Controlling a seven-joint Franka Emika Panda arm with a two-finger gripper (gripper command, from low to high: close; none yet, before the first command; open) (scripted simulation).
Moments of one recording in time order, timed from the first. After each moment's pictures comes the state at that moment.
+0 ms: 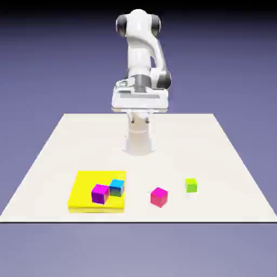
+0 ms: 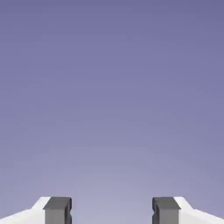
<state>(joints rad) 0.04 -0.53 0.00 -2.79 -0.03 3.00 0.72</state>
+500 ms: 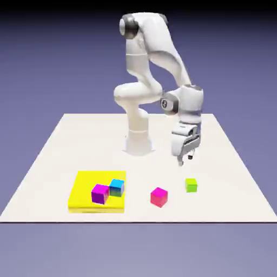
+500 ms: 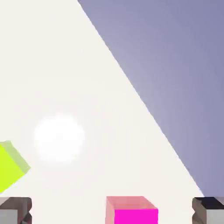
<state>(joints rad) 0.45 0.02 0.06 -2.55 -0.35 2.58 0.40</state>
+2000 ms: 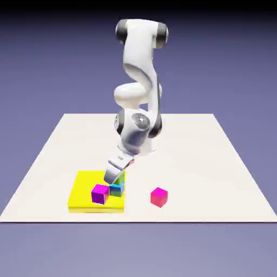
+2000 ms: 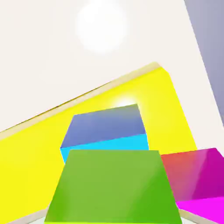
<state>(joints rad) 0.44 0.19 -0.54 -2.44 -0.41 2.43 -0.11</state>
